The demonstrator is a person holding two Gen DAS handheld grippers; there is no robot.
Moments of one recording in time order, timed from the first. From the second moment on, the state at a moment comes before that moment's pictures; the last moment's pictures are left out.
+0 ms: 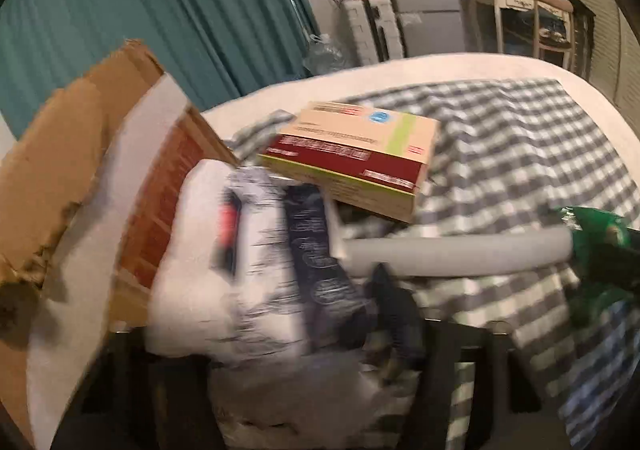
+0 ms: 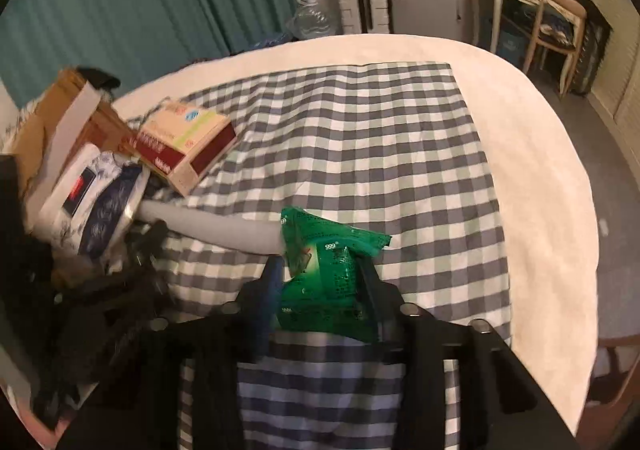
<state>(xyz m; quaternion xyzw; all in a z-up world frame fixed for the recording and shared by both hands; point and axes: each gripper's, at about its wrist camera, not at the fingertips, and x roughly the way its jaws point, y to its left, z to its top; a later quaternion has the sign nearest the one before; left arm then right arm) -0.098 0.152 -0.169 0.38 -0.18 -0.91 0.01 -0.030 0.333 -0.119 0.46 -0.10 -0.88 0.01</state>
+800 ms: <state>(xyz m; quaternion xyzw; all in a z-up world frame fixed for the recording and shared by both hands) -0.058 0.113 -0.002 0.32 -0.04 -0.94 -0.10 0.015 0.345 -0.008 0.33 -0.13 -0.93 0.05</state>
